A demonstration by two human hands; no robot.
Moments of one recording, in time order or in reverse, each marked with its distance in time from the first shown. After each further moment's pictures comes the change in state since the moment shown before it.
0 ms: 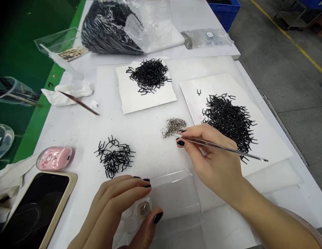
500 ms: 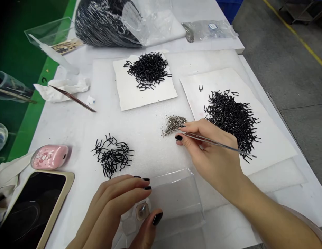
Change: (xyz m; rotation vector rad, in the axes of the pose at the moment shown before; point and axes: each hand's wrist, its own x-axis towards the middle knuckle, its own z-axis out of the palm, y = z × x) left_hand 0.001 0.003 0.006 -0.010 0.029 -0.069; right_hand 0.006 0.006 0.005 0.026 -0.031 0.052
